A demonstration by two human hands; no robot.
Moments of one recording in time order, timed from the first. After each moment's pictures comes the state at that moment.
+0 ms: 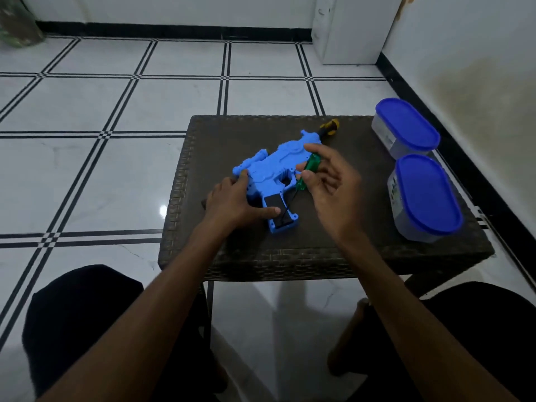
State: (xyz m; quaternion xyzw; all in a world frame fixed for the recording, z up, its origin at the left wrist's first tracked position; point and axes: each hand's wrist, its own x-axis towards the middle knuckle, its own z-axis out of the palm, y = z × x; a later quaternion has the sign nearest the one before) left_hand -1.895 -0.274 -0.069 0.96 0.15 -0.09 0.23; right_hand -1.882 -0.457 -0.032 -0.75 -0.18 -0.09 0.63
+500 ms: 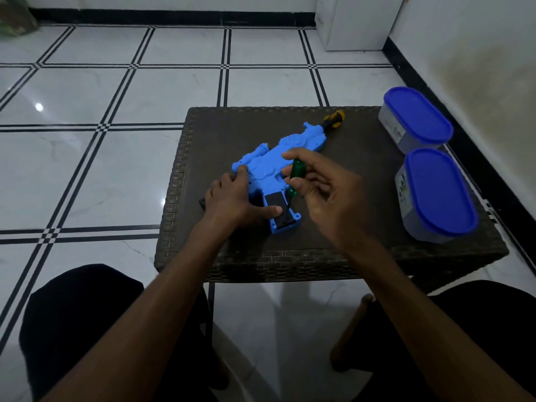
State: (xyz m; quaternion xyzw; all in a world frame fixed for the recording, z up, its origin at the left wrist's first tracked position) left_hand -1.892 -0.278 -0.068 0.96 0.16 -0.09 0.23; right_hand -1.887 -0.458 -0.025 -0.75 -0.29 -0.06 0.59
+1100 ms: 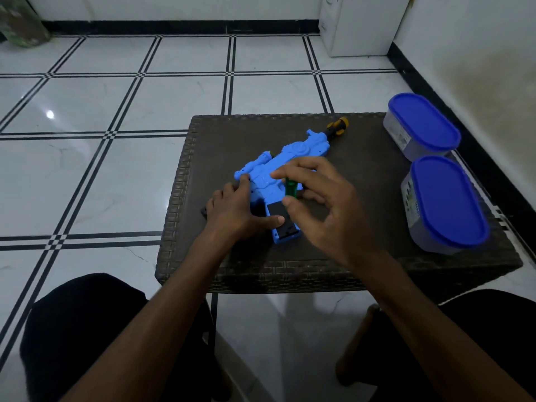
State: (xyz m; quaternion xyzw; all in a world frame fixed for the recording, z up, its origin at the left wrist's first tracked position) left_hand -1.893 -0.278 -0.070 0.96 0.16 -0.08 0.23; right_hand -1.887 -0.456 -0.020 -0.76 -0.36 -0.06 0.54
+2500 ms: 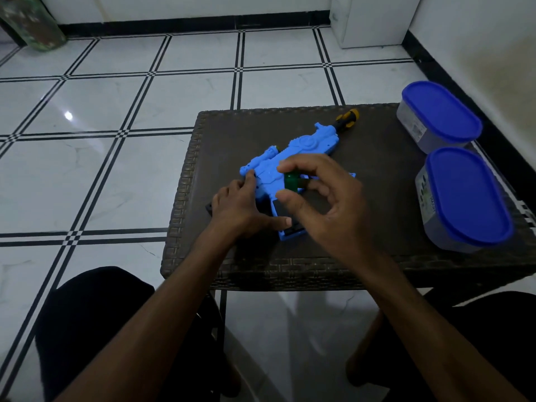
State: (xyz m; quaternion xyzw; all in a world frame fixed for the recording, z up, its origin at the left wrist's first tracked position) left_hand -1.893 -0.279 -0.069 0.95 0.16 -0.12 0.23; right_hand -1.890 -0.451 -0.024 -0.71 -0.35 -0.04 0.61
